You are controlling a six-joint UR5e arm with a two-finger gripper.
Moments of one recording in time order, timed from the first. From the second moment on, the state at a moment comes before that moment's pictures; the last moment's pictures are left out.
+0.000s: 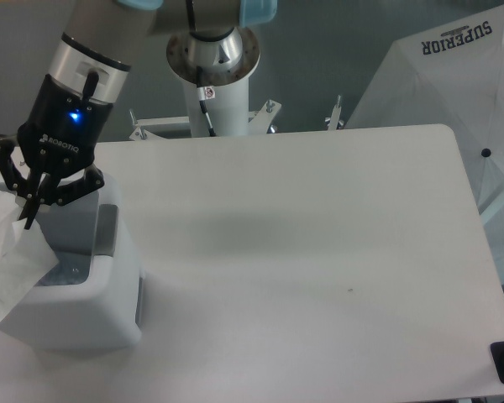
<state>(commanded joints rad) 2.15 -1.68 -1.63 -0.73 0.98 -0.19</state>
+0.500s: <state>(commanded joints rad) 2.14 -1.66 -1.67 -0.73 1.02 -0.14</state>
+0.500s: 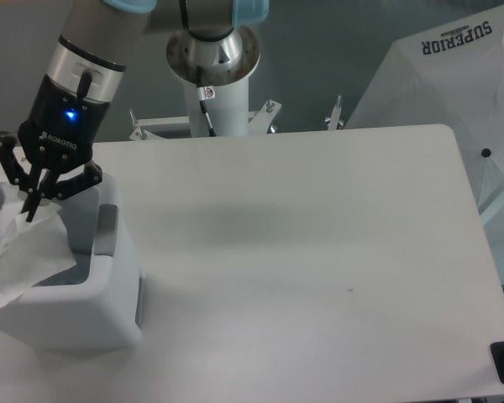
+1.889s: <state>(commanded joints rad) 2.18 -1.57 -1.67 -0.72 1.07 0.09</state>
